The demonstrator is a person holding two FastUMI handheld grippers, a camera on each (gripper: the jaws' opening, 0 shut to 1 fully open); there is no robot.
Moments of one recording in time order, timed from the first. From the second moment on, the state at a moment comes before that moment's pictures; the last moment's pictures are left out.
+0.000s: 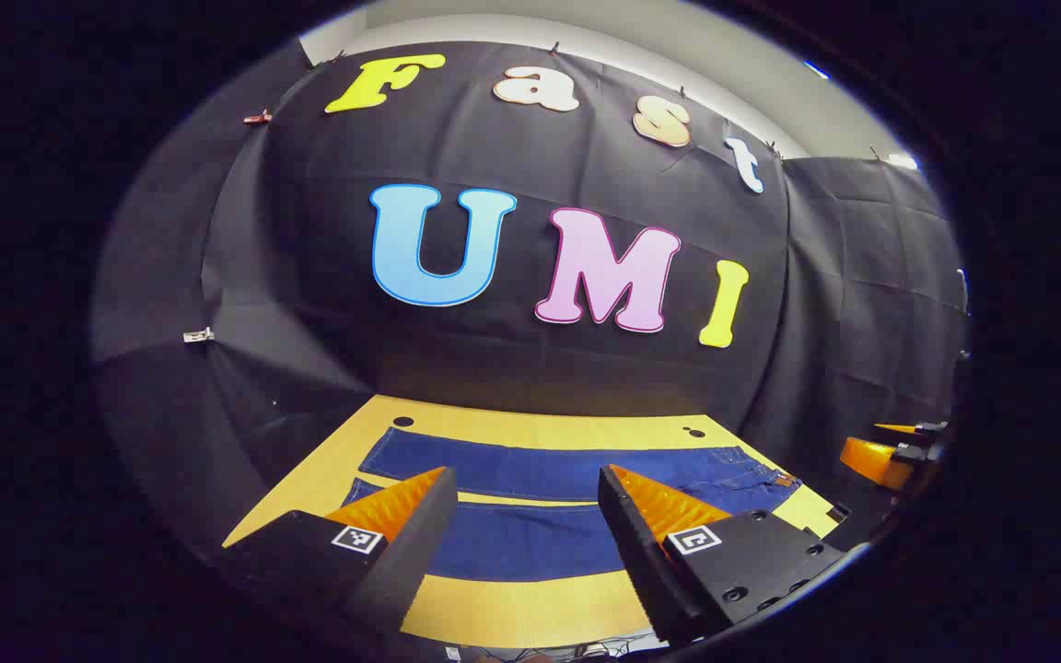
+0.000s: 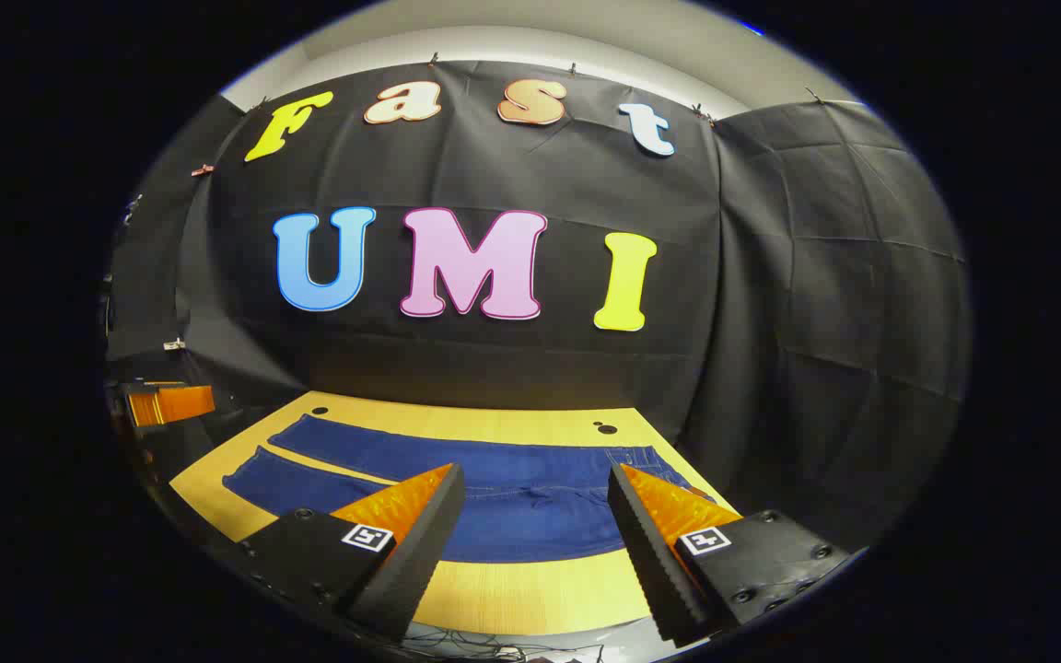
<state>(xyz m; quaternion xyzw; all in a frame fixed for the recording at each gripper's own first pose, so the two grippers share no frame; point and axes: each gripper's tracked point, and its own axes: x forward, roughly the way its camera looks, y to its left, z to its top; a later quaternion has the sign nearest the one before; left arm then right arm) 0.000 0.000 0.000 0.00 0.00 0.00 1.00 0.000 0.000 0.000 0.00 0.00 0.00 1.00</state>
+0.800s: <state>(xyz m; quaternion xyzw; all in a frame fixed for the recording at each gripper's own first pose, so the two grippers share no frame) -0.020 0.031 -0.014 0.04 0.00 0.03 1.00 0.018 0.021 0.014 -0.01 -0.02 0.01 1.00</state>
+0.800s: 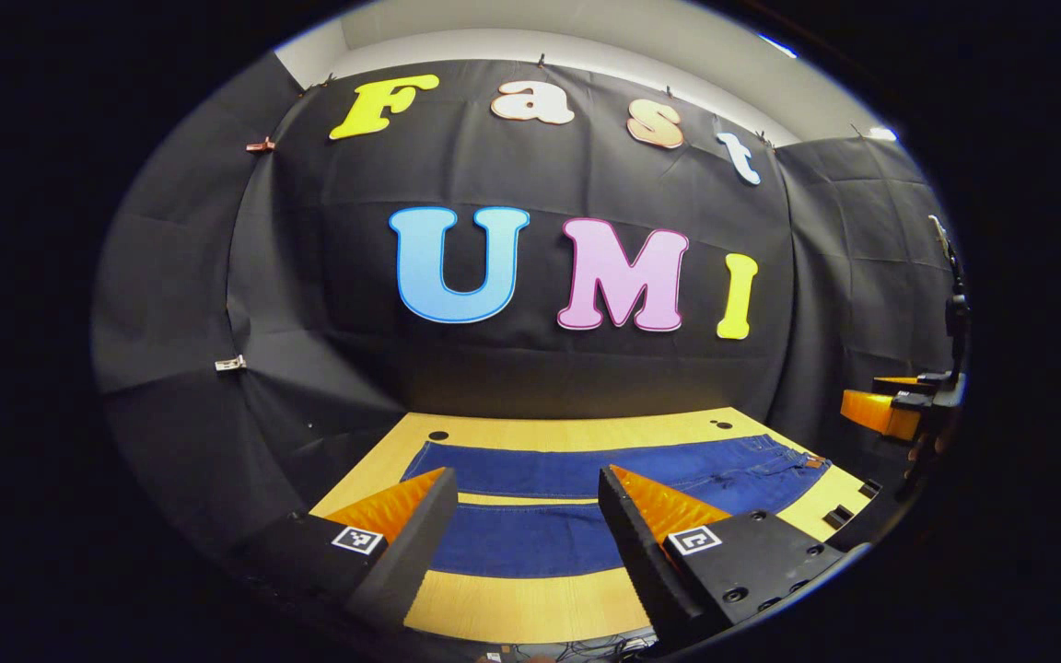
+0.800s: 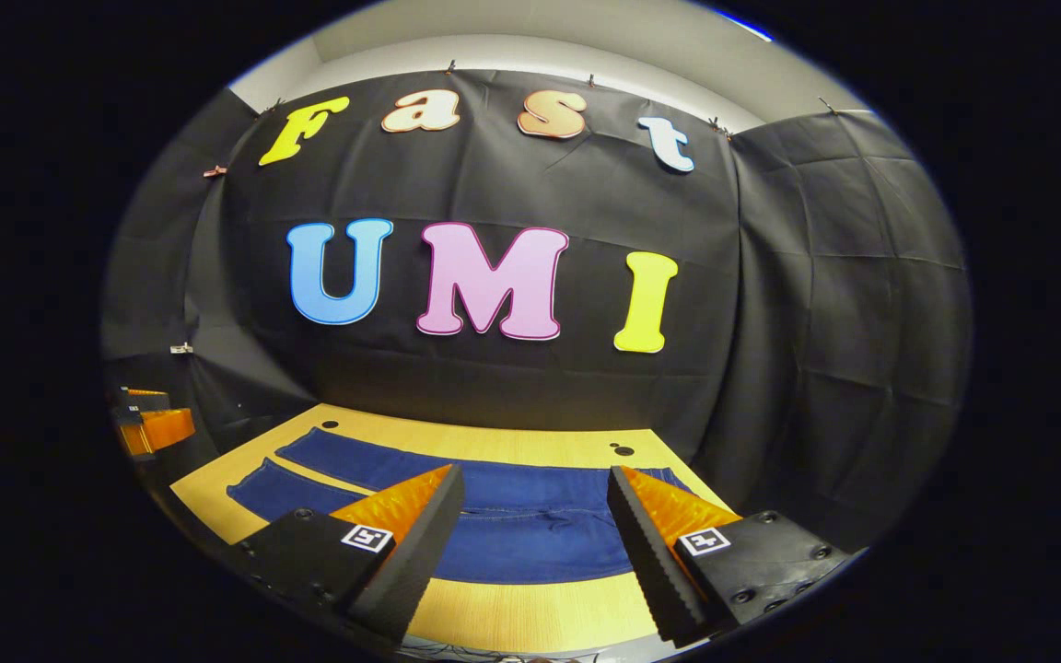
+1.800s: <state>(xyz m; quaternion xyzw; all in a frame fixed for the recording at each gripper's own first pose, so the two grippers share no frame) 0.065 0.228 -0.178 0.49 0.25 -0.01 0.84 0.116 -0.032 -0.002 -0.06 0.02 -0.02 1.00</state>
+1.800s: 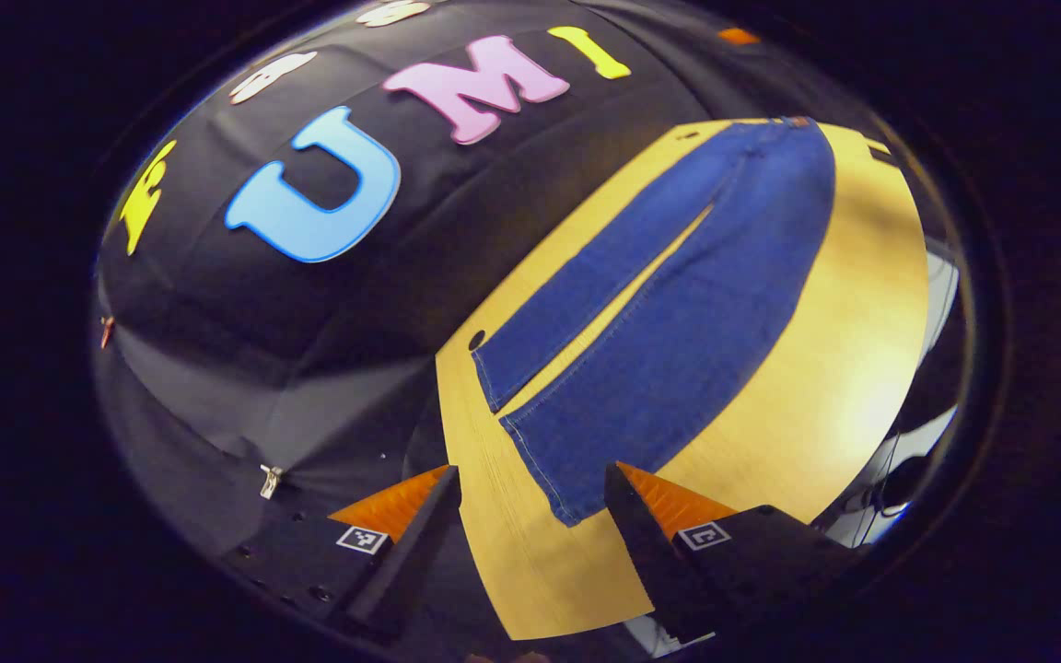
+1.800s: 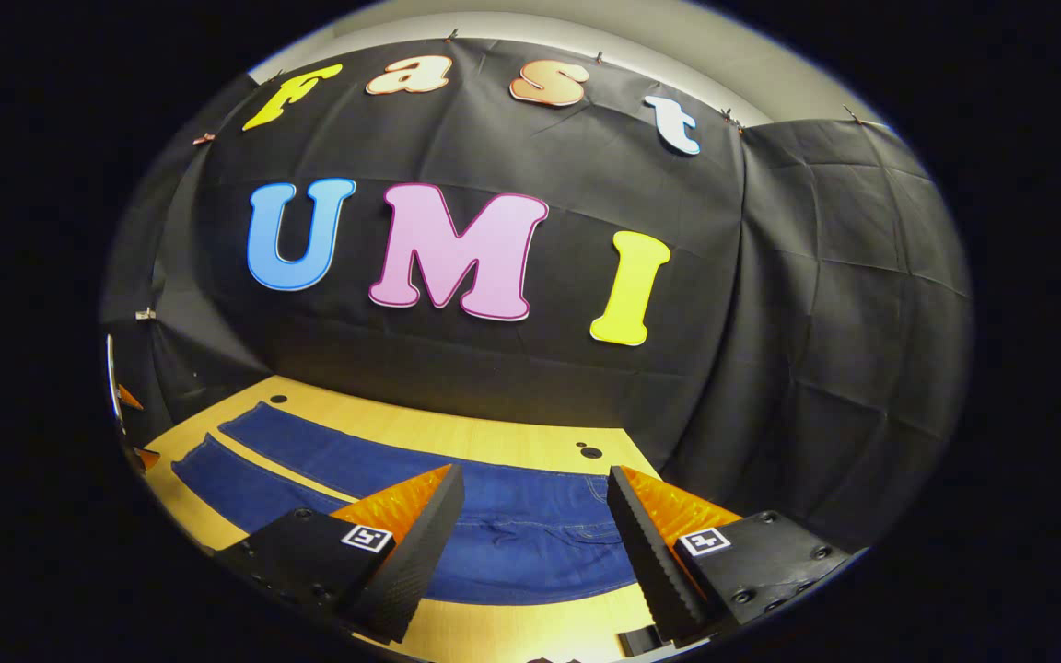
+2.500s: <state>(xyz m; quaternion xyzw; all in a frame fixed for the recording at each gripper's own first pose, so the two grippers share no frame) 0.125 0.285 -0.258 0.62 0.37 -0.18 0.67 0.155 -0.090 -0.044 -0.07 0.08 -0.06 0.99</state>
